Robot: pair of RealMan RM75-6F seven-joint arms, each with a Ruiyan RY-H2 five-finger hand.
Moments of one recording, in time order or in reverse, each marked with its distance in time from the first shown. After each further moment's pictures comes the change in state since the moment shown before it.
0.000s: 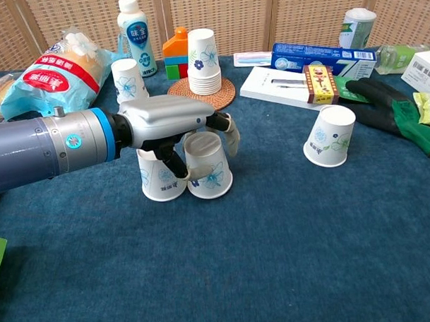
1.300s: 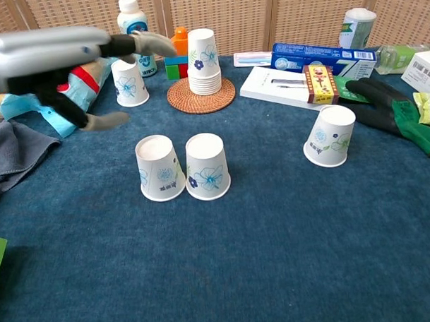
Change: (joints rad) left arm 0.170 0.396 0.064 -0.364 0.099 0.225 -0.039; right arm 0.114 -0.021 0.019 -0.015 -0.012 -0.150 -0.020
